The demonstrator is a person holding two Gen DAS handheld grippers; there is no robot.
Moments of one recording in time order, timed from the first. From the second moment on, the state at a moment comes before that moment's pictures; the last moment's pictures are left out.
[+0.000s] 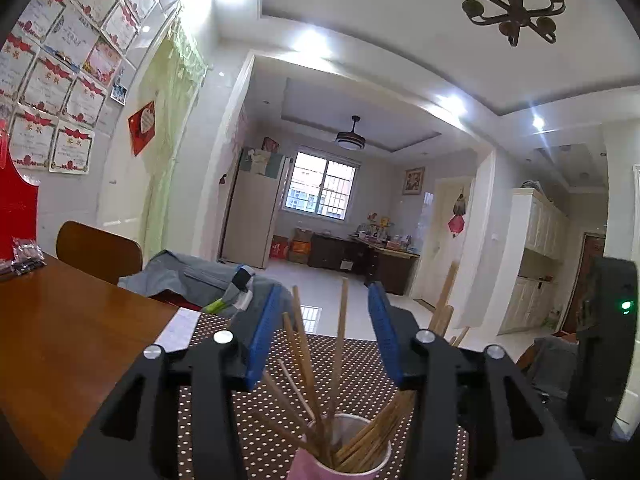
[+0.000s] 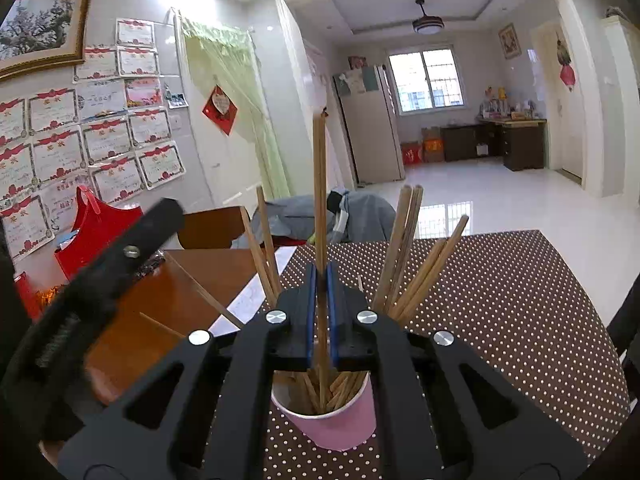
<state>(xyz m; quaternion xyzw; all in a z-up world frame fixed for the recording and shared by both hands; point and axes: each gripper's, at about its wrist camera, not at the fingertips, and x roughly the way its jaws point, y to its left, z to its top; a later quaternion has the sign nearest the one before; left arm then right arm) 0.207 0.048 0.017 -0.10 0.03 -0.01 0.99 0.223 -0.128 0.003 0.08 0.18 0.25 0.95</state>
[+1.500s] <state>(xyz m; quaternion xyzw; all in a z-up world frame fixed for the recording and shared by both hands) 0.209 0.135 0.014 -0.07 0.20 0.08 0.97 0.229 -0.208 -0.034 0.09 0.22 0.12 0.96</state>
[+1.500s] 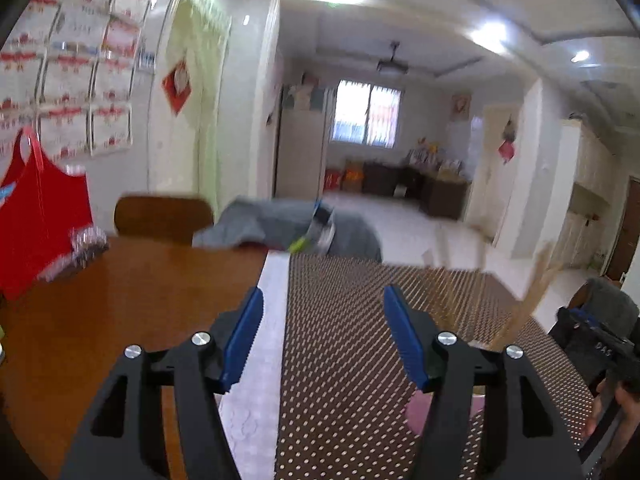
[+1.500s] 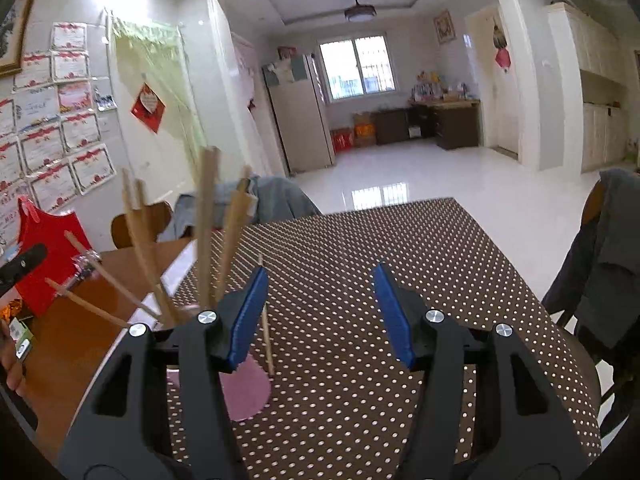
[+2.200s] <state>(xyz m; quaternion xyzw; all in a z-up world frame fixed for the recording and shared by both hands) 0.370 0.148 -0.096 -0.06 0.44 0.12 0.89 0.408 -0.140 -0.111 0.09 0.47 0.23 0.85</state>
